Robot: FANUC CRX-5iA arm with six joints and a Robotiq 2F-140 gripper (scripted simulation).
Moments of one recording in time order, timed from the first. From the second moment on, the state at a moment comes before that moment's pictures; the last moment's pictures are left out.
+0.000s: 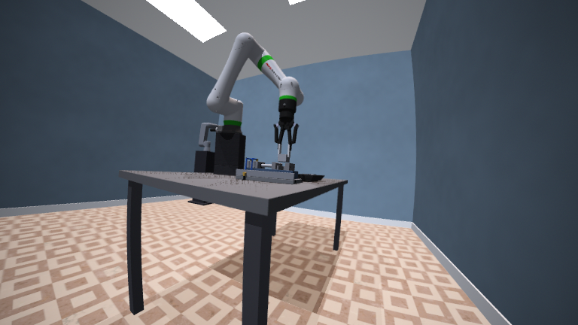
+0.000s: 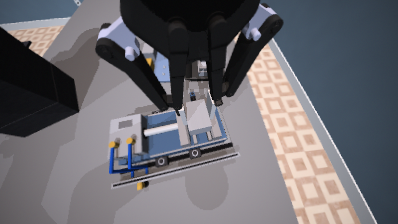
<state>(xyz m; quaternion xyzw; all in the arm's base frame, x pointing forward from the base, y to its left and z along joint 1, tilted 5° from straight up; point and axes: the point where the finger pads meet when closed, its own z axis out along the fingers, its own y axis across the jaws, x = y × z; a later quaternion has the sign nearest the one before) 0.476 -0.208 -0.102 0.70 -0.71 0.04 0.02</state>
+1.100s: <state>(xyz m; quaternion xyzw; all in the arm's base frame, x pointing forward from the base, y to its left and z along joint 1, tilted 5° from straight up) 0.477 -0.208 -0.107 0.70 -0.71 0.04 0.02</state>
